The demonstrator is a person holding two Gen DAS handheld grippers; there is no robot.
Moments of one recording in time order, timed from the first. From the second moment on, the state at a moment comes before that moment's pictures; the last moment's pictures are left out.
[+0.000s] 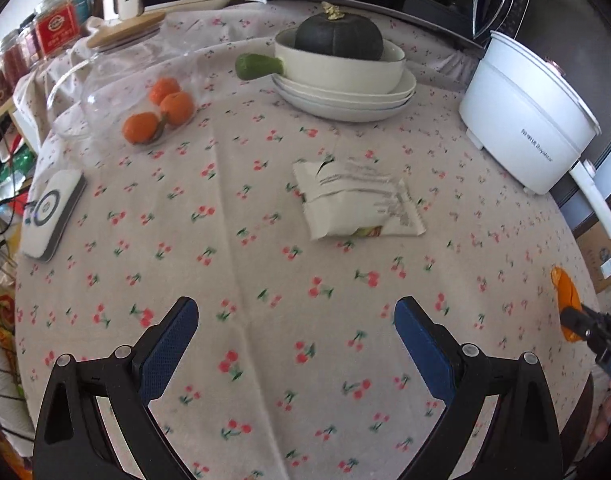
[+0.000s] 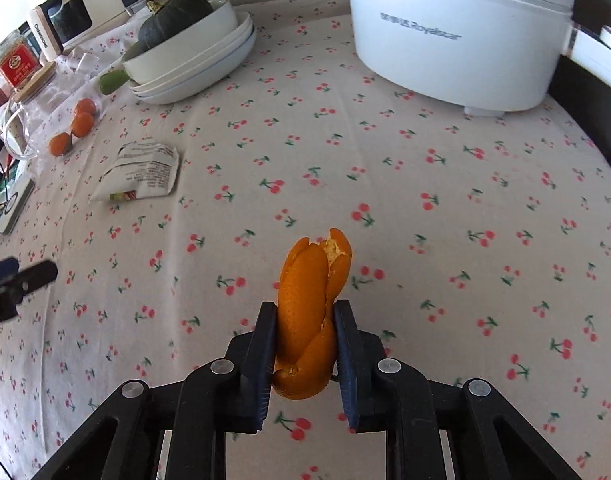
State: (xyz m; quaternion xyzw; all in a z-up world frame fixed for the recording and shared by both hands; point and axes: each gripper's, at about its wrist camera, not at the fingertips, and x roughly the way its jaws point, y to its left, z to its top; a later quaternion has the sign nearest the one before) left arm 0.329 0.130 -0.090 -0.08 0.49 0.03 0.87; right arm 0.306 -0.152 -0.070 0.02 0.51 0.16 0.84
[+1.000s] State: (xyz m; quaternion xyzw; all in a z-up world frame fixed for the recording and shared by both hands) left arm 0.380 0.089 -0.111 -0.09 0.48 0.00 0.87; right arm 0.292 -0.189 -0.072 0.01 0.51 0.14 0.85
